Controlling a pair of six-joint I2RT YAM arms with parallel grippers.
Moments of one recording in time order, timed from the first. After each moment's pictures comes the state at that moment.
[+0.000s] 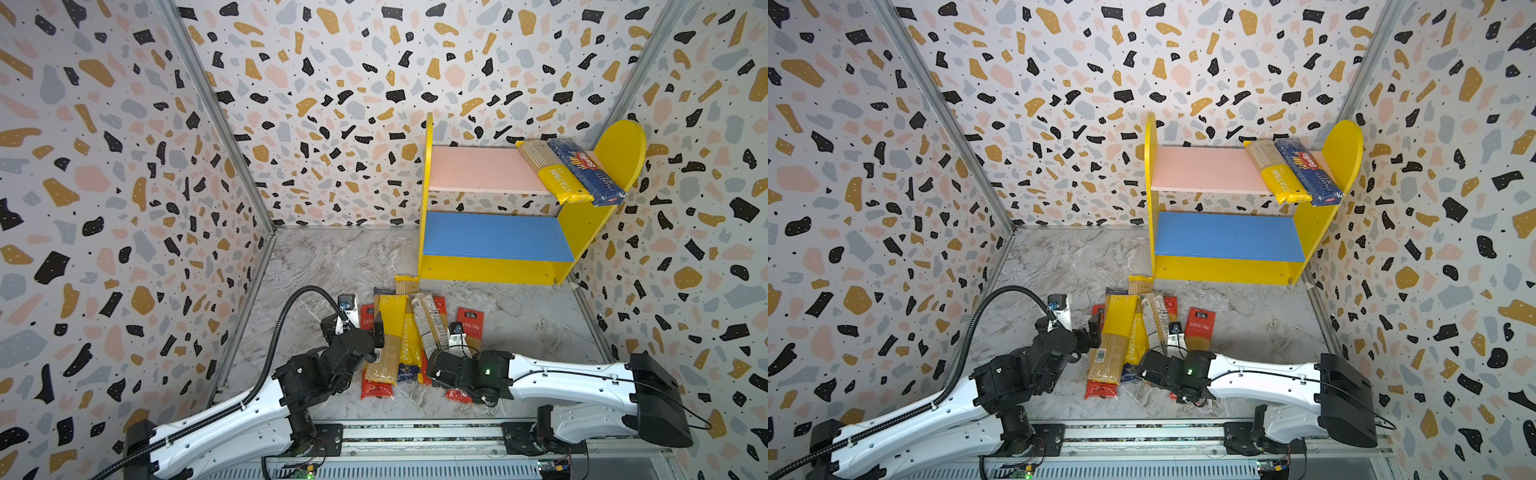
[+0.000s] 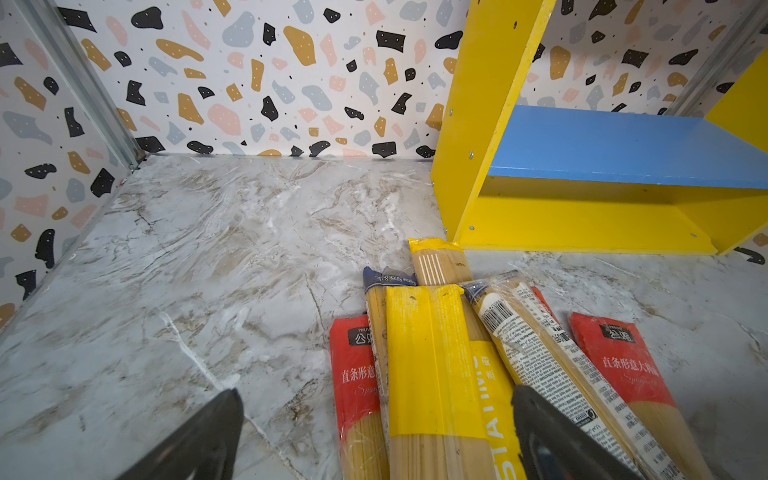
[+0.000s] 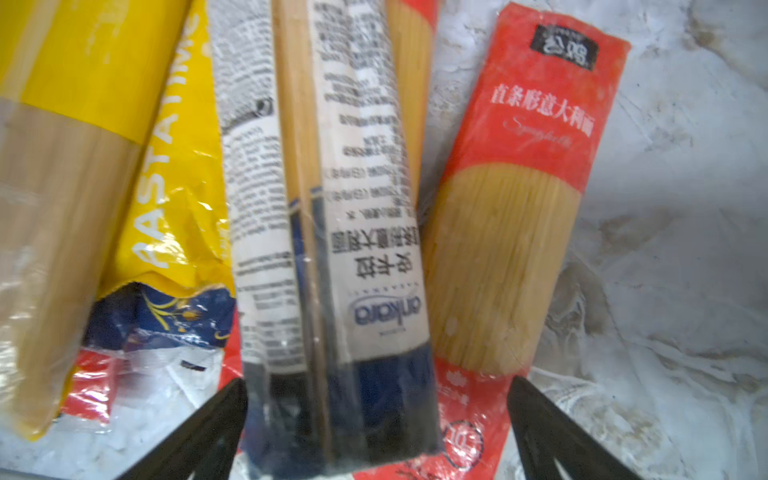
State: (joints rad) left arm -1.03 0.78 0.65 -0.41 -0.79 -0.53; right arm 1.28 1.33 0.88 -0.77 0.48 1.03
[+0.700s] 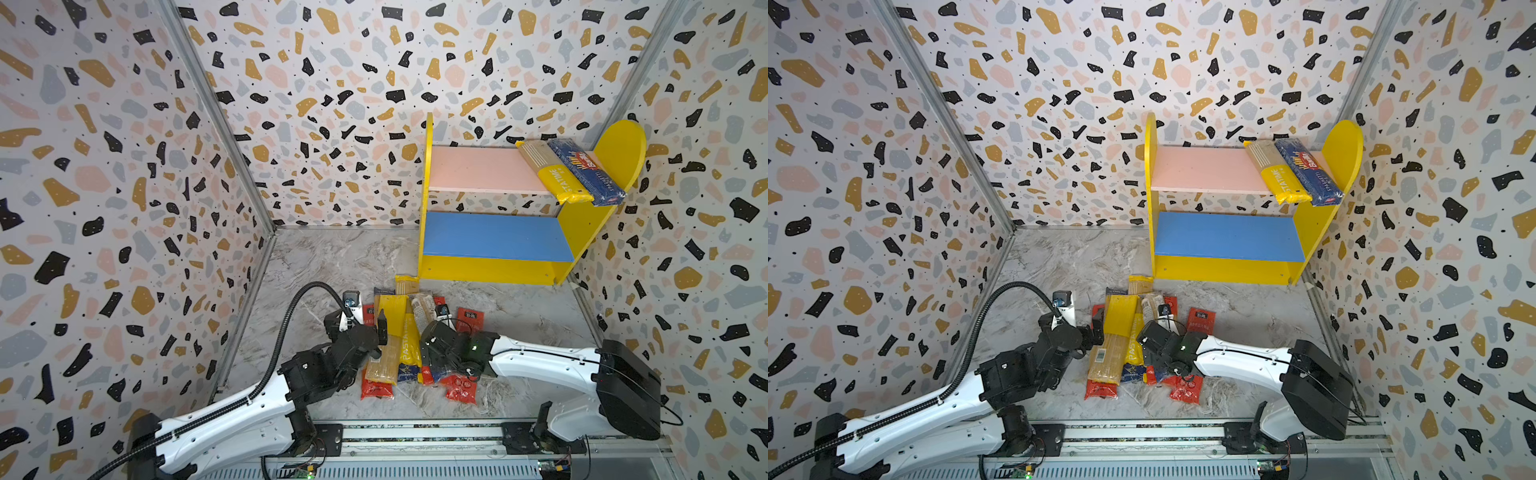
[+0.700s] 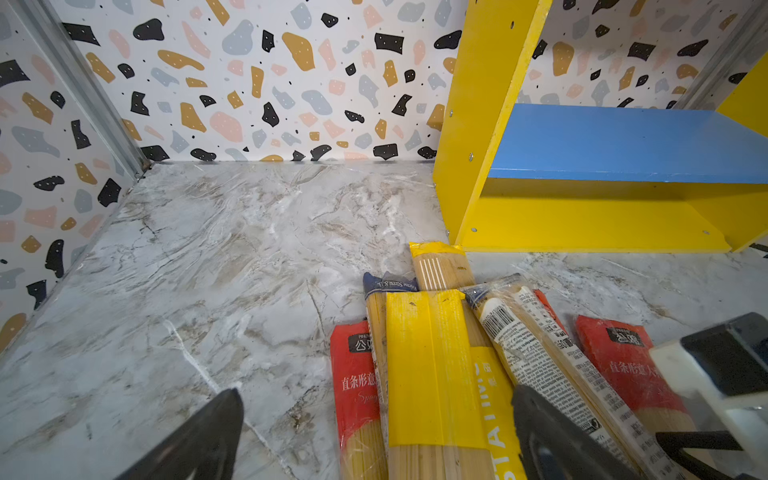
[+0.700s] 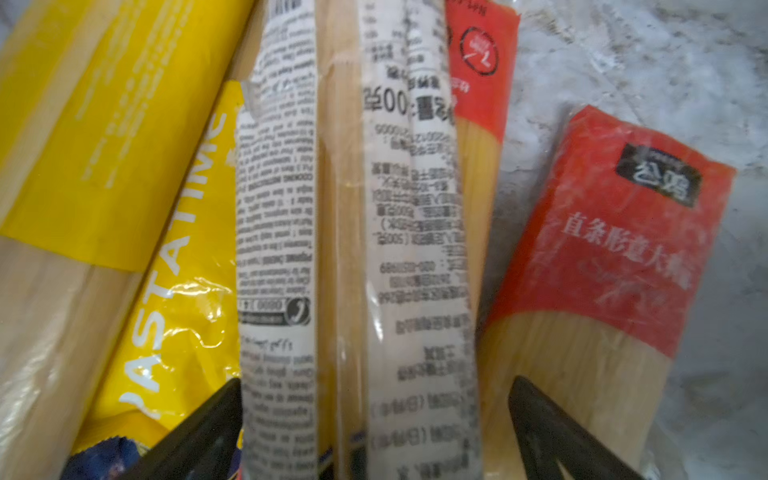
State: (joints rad) left arm -1.03 0.85 0.69 -0.40 -0.80 -0.51; right arm 1.08 1.47 0.85 -0.46 0.36 0.74
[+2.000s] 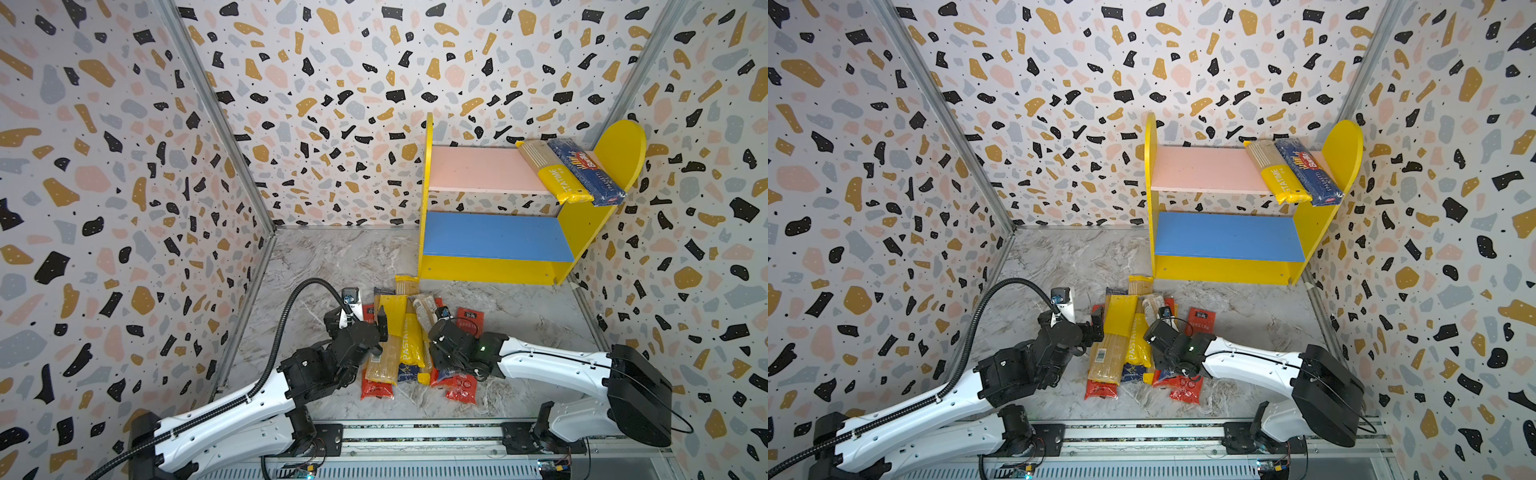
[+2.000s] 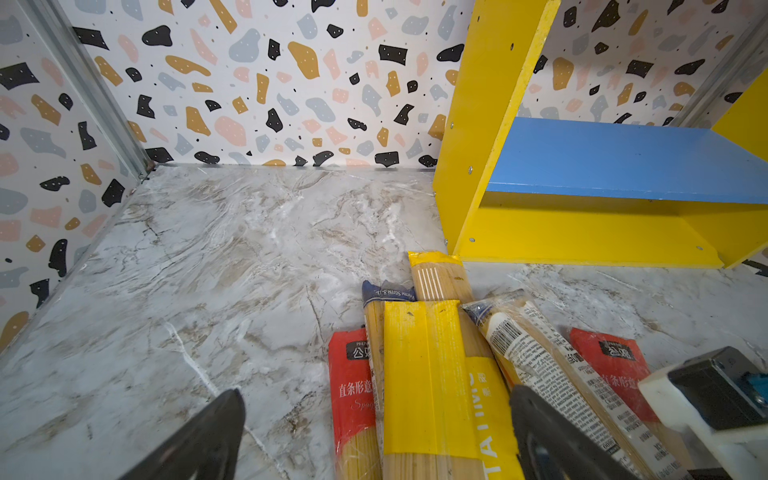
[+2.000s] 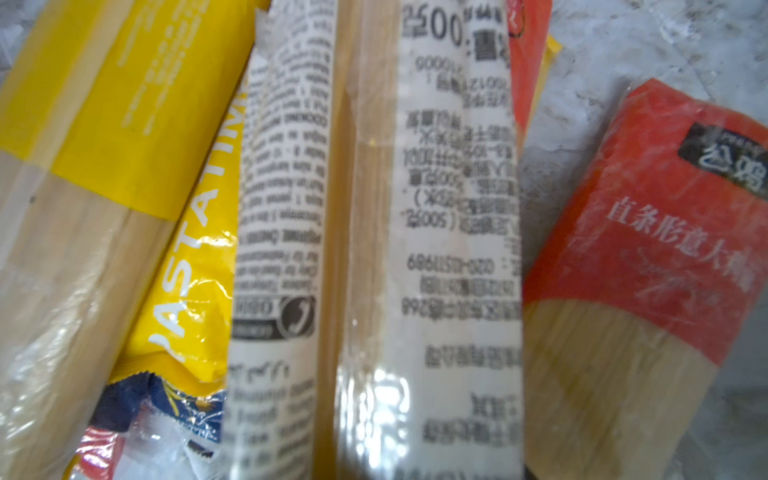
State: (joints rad) left arm -1.03 0.86 0.74 -0.43 -0.82 -0.53; right arm 1.04 1.35 0.78 -0.44 0.22 0.67
